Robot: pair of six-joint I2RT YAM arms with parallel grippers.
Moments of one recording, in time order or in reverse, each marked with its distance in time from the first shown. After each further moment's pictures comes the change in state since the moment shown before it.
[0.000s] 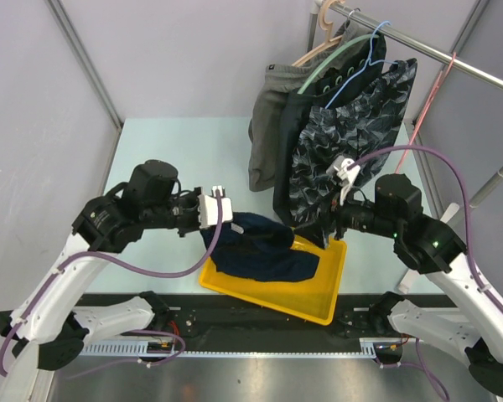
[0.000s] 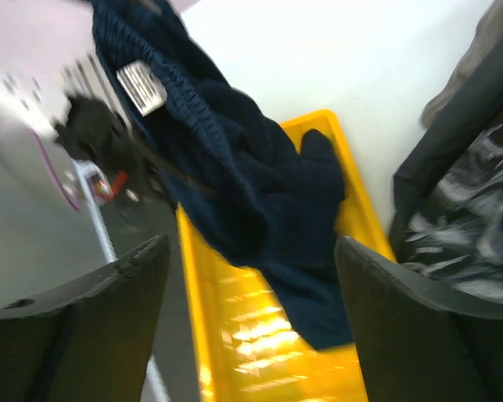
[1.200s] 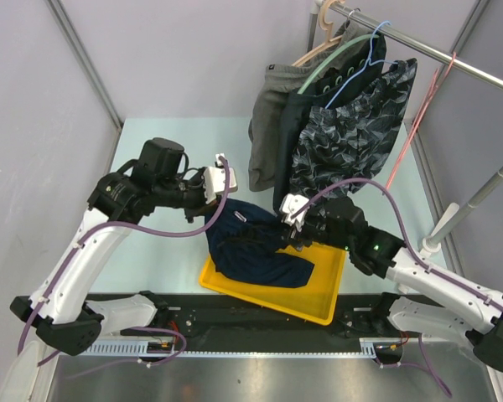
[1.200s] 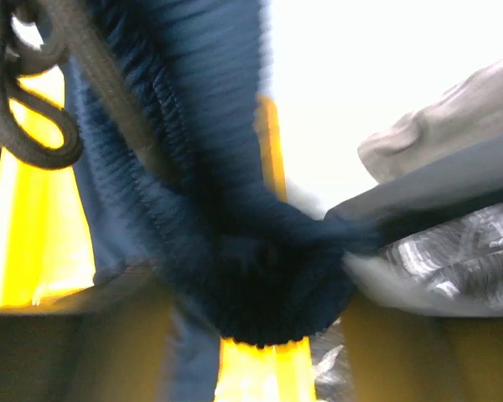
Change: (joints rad) left arm 0.140 0.150 0.087 -0.025 0.162 -0.097; right arm 0.198 0.106 -0.376 0.438 0.208 -0.509
